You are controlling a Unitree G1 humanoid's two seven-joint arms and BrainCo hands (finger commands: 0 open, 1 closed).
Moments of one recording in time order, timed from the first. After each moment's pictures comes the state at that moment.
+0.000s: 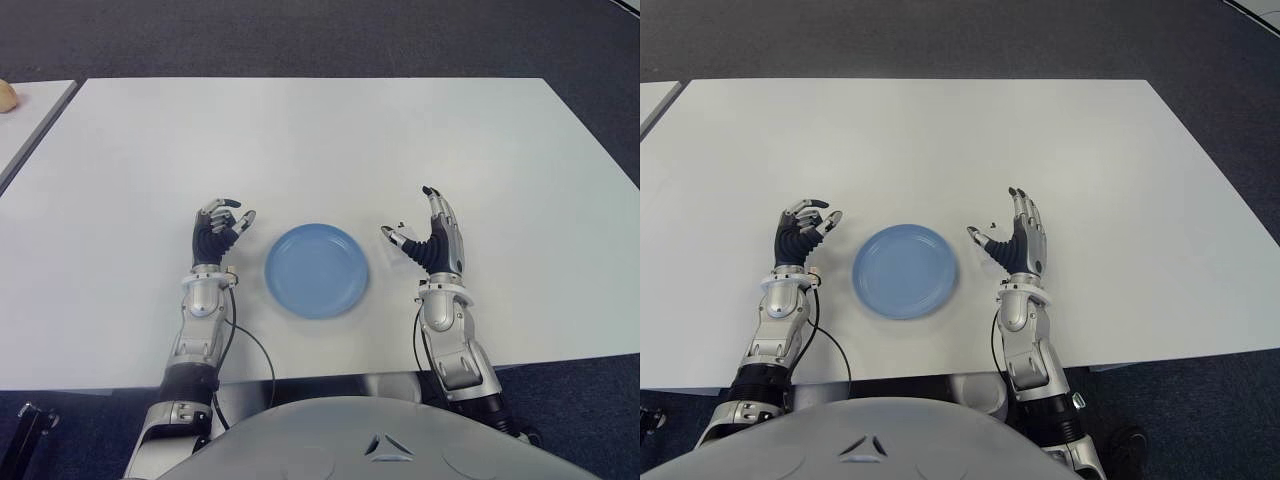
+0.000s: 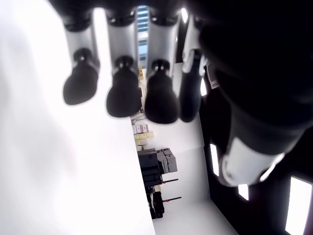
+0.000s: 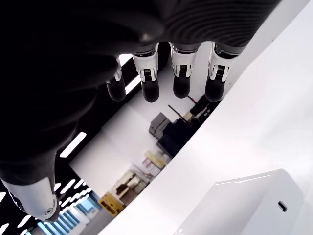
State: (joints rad) left arm 0.03 0.08 0.09 0.33 0.10 -0.33 0.17; right arm 0.16 -0.12 0.22 -0.18 -0.66 0.19 -0.35
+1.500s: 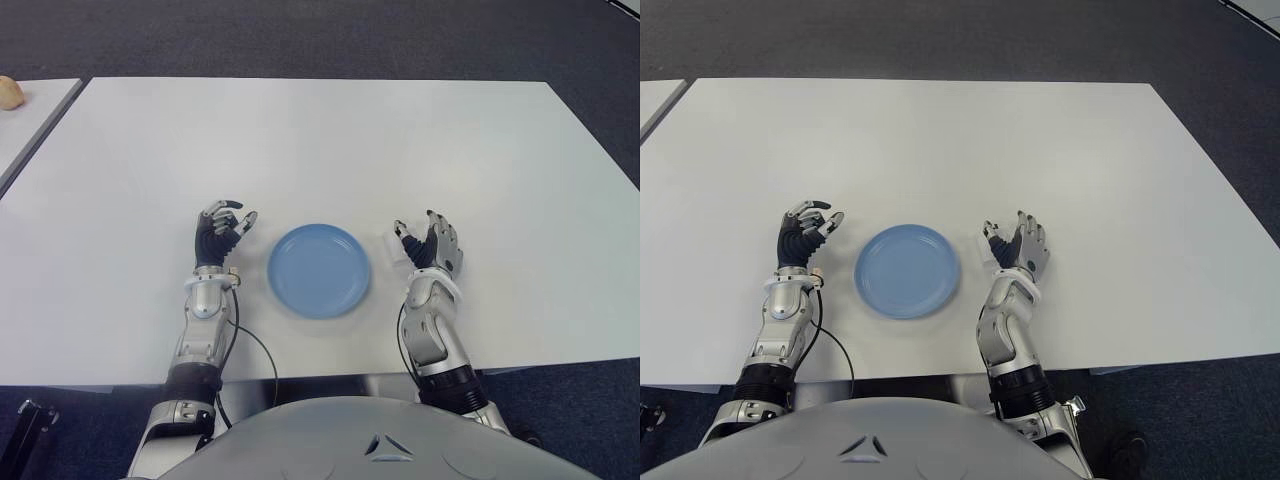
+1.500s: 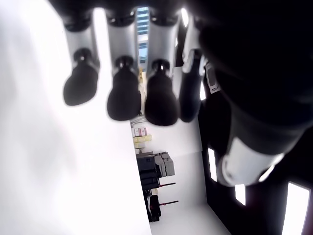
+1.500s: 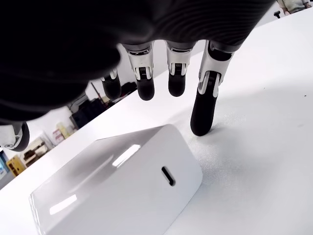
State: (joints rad) left arm 0.03 0.07 0.10 0.36 0.09 -0.37 0.17; right arm 0.01 -0.03 0.27 -0.04 -0.86 0.77 -0.21
